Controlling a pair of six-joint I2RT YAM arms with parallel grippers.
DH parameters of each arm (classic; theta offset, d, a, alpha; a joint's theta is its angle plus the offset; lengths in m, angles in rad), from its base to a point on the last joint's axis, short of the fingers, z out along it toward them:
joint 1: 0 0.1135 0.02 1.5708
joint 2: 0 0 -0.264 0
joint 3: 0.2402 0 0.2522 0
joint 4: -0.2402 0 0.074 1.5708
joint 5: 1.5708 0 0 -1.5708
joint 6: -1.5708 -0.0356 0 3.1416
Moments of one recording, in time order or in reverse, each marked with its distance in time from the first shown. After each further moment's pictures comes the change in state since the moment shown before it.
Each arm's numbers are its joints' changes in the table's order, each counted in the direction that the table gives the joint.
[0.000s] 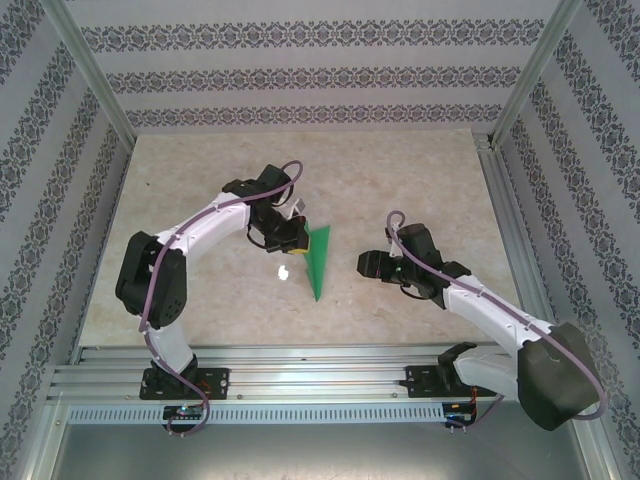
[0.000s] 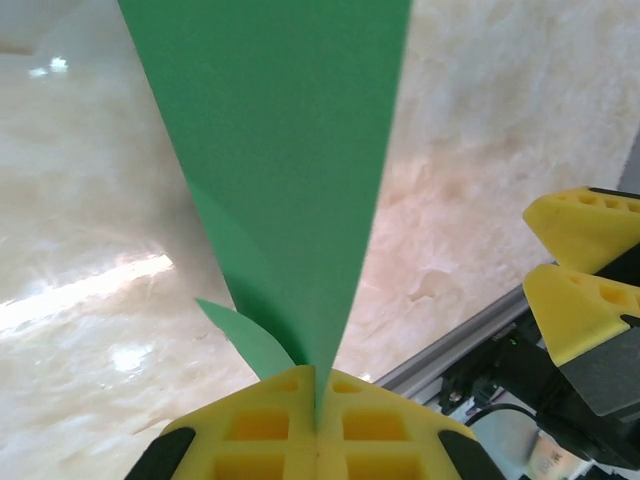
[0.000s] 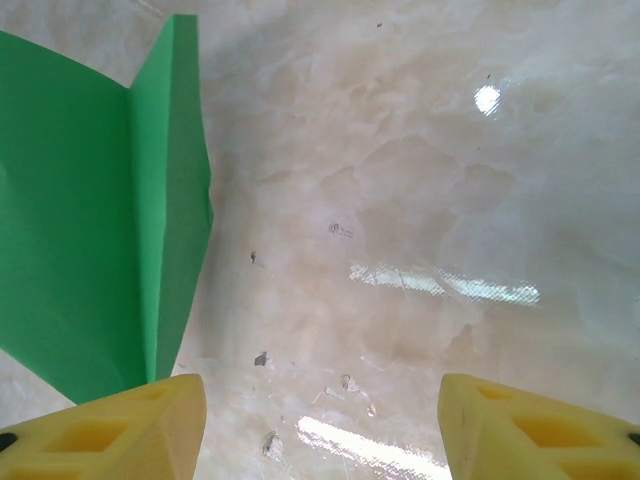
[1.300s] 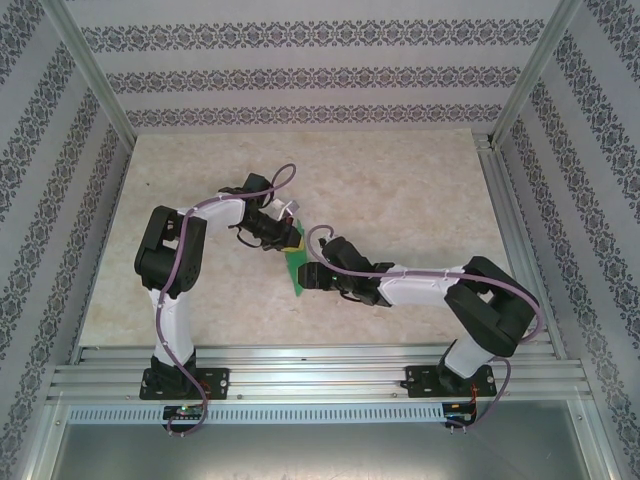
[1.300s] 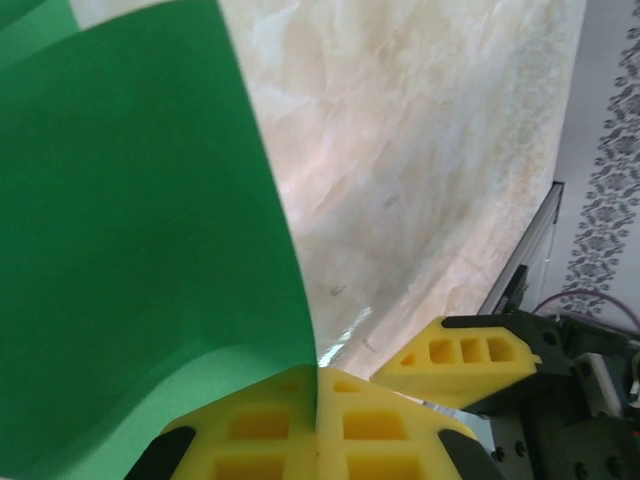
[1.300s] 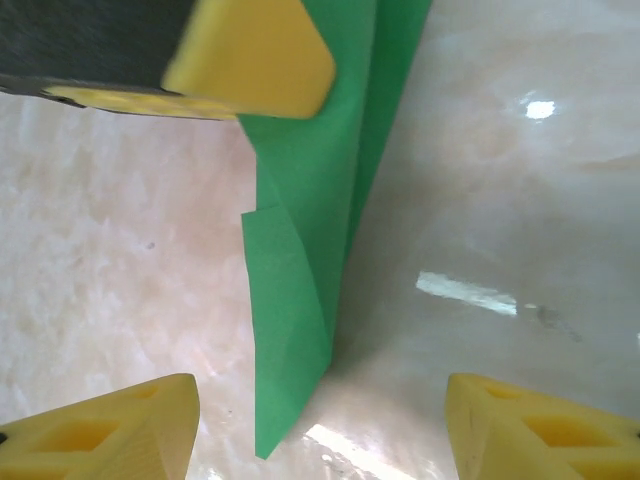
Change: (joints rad) left arm 0.176 -0.243 -0.052 0.242 0.329 -0.315; right arm 0.396 -0.444 0.156 0.347 0.220 -0.153
